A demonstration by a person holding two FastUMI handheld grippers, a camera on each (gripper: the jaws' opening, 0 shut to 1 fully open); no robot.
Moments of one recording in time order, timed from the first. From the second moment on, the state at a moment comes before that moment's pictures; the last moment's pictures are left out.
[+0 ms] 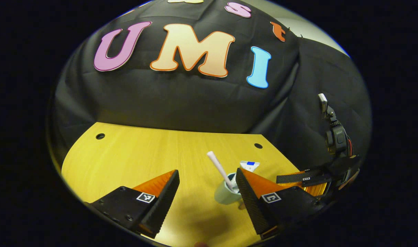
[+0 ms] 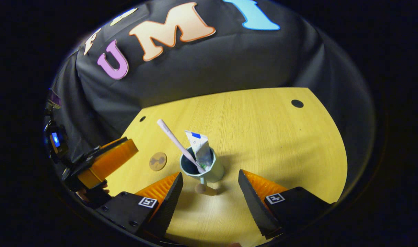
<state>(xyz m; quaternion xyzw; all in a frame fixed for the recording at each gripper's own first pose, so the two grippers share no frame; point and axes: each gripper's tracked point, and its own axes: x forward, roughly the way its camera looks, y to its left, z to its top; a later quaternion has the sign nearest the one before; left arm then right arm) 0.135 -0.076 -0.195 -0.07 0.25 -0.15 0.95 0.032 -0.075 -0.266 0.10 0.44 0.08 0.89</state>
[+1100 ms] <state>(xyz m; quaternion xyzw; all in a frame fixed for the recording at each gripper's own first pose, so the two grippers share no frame) 0.082 0.091 -0.190 -0.03 0.24 -0.01 0.97 0.035 -0.047 -0.368 -0.07 0.61 0.10 0.78</state>
